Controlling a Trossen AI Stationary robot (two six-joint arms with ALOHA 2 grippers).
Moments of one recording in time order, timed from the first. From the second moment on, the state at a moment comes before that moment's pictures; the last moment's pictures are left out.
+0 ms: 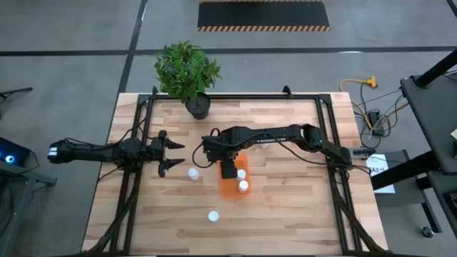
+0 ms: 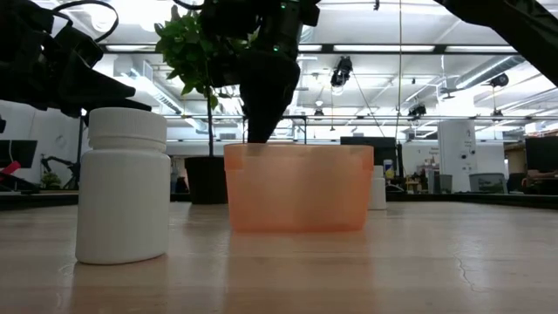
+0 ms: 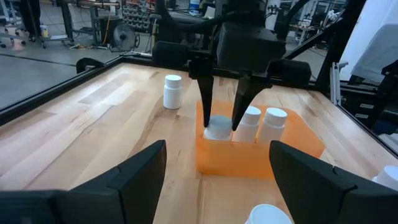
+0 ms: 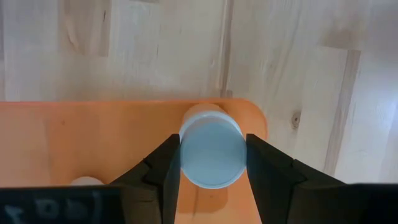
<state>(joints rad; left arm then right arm) -0.03 0.22 0.01 0.04 -0.12 -0.15 0.00 2.32 2.12 -1.13 -0.03 -0.09</state>
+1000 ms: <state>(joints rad) -0.03 0.22 0.01 0.04 -0.12 -0.15 0.00 2.32 2.07 -1.08 -0.02 -0.11</state>
